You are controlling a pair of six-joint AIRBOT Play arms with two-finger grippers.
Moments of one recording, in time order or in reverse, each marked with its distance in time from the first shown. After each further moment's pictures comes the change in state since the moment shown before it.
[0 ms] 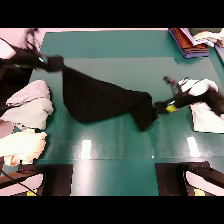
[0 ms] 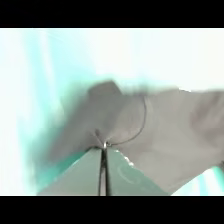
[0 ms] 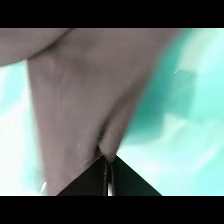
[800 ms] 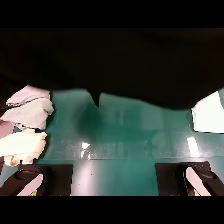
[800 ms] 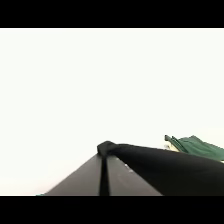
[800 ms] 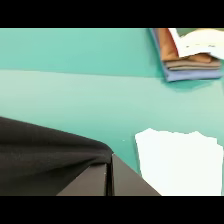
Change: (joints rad) left arm 0.000 0.379 0.585 0.075 0.099 0.000; right arm -0.371 0.356 0.879 -0.179 0.332 0.017
